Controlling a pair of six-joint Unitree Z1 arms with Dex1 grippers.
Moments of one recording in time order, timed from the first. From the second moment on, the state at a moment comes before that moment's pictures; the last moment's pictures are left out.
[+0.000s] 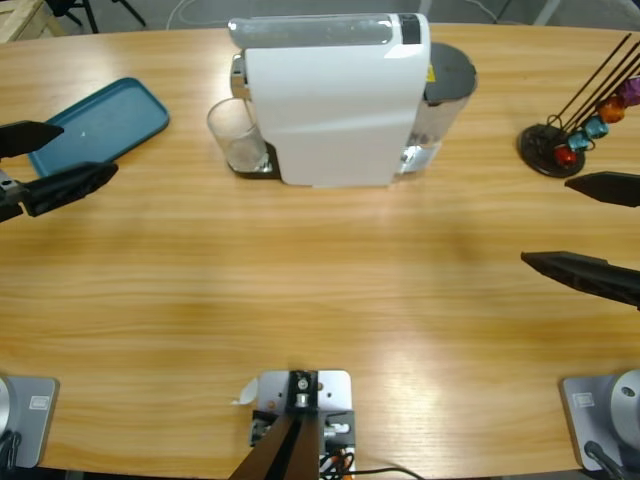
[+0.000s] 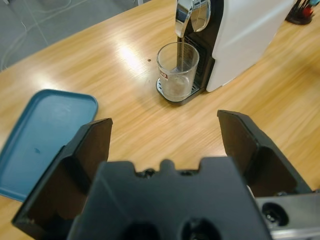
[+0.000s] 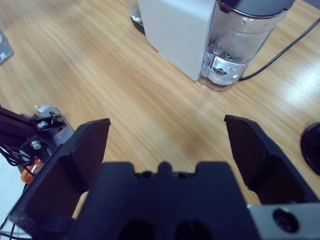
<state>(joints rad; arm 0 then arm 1) -0.90 1.05 -0.47 -0.10 0.20 -0.04 0.61 0.85 -0.55 0.27 0.21 -0.06</state>
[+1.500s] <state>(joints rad) -0.91 1.11 -0.46 -0.13 0.25 0.08 0.61 0.85 -0.55 0.26 0.21 -0.04</state>
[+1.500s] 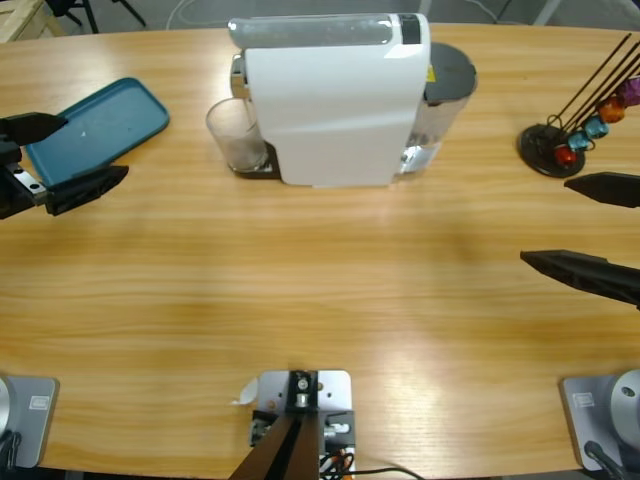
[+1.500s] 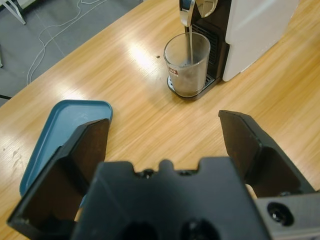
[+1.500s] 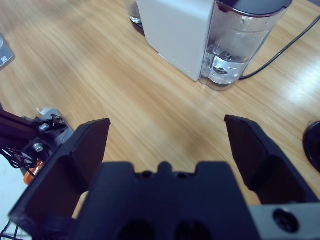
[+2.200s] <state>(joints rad) -0.91 1.11 -0.46 -0.13 0.25 0.08 0.61 0.85 -0.55 0.25 0.21 -0.04</state>
